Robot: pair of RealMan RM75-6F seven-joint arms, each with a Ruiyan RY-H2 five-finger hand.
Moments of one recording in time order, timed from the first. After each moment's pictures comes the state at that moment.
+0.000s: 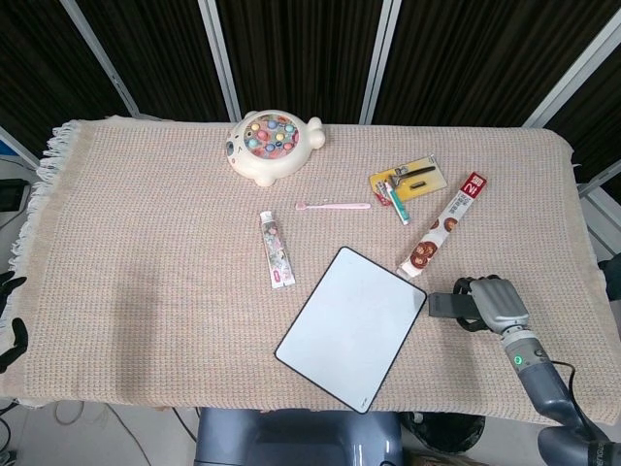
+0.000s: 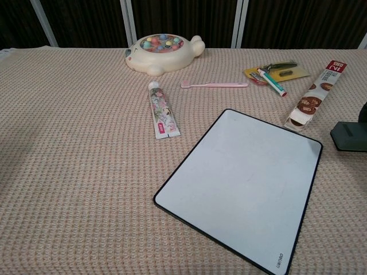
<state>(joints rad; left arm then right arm) -0.02 -1.04 -0.07 -1.77 1.43 1.54 0.02 0.47 -1.21 0.05 -1.54 -1.16 0.96 -0.13</state>
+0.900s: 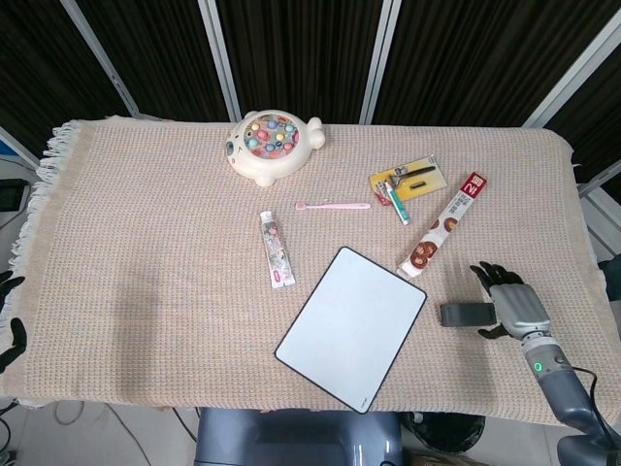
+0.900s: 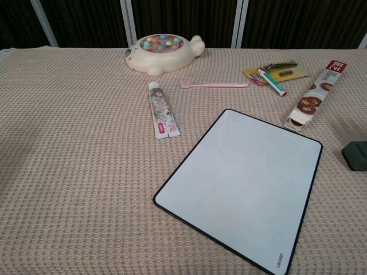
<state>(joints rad) -0.01 -1.03 -0.07 -1.77 1.44 1.54 0.01 0.42 -1.15 0.04 -1.57 -1.19 1.02 -0.13</state>
